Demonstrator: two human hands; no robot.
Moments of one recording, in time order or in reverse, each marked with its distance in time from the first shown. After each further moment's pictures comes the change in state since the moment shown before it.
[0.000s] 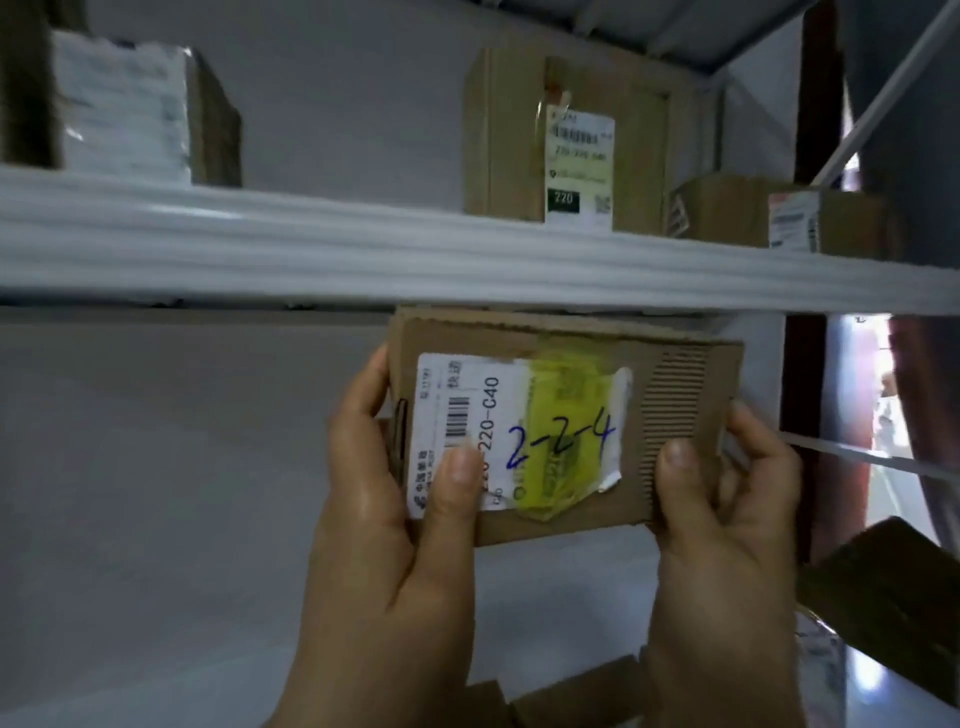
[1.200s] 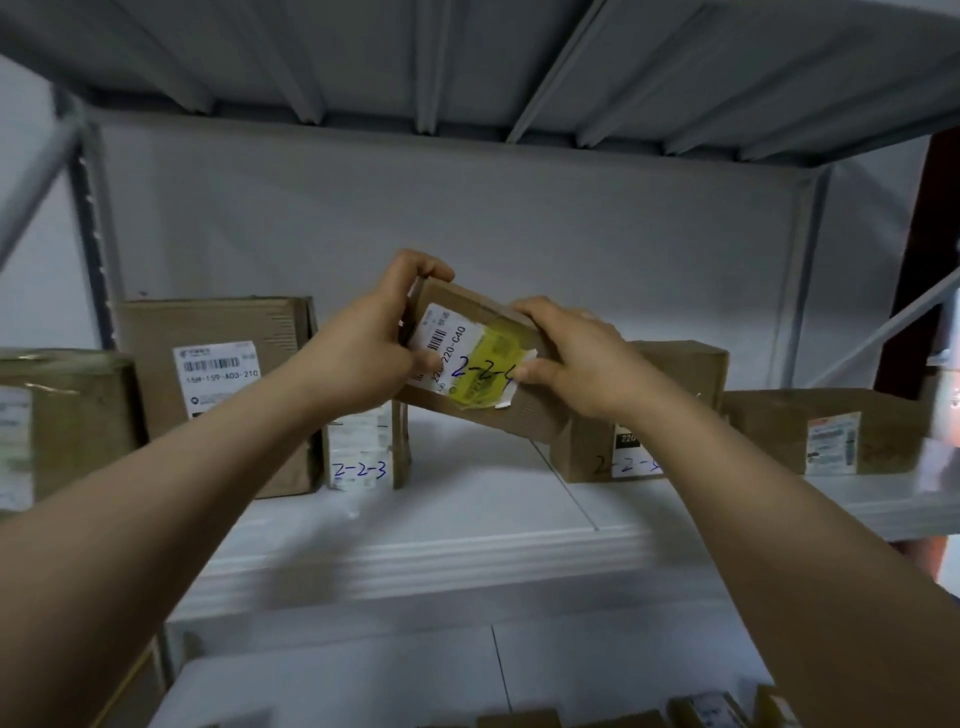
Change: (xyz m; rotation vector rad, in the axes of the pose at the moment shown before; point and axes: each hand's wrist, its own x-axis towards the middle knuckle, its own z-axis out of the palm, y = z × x) left_hand 0.365 0.179 -0.113 0.684 -0.475 -0.228; right_hand 0.229 -0.220 0.264 -0.951 -1.133 -0.257
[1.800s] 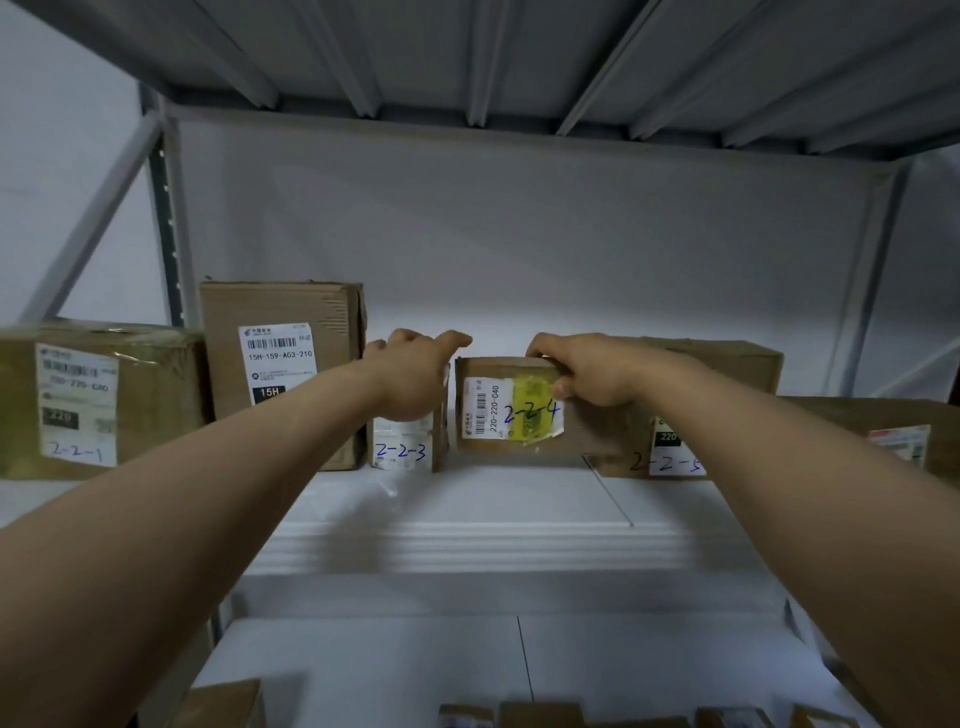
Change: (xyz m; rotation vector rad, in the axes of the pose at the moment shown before) left_hand -0.001 -0.030 0.019 0.559 -0.336 -0.245; right_hand 0.049 0.027 0.034 -0.118 -0.431 -0.032
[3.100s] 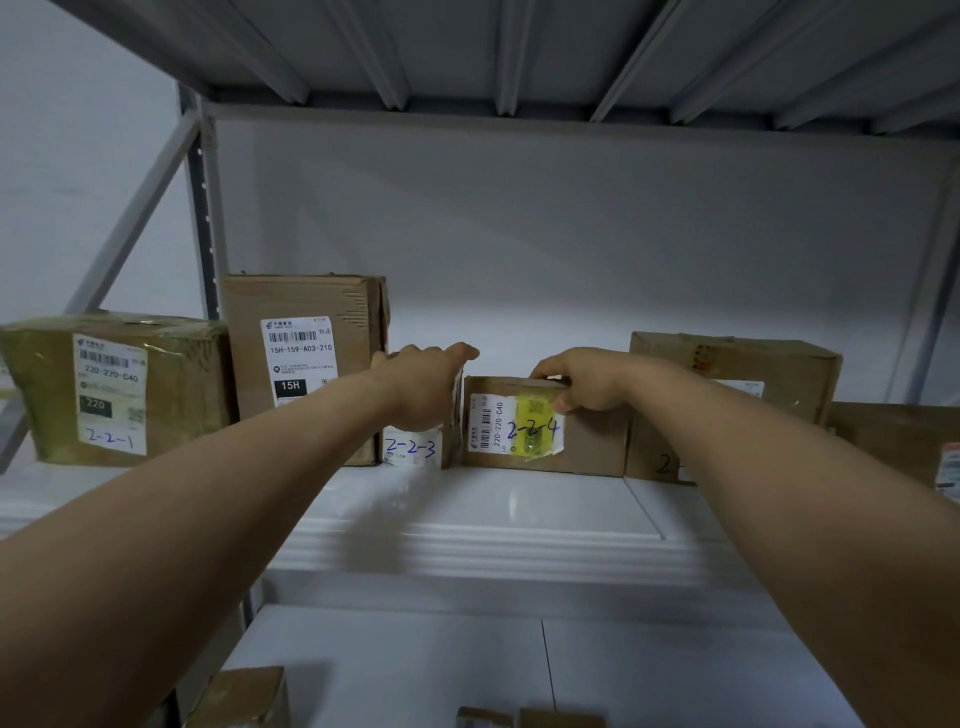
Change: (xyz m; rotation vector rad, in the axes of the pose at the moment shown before) left_hand 0.009 -0.011 0.018 0.079 -0.063 -0.101; right_hand 0.055 0.009 0.032 -0.007 -0.127 -0.049
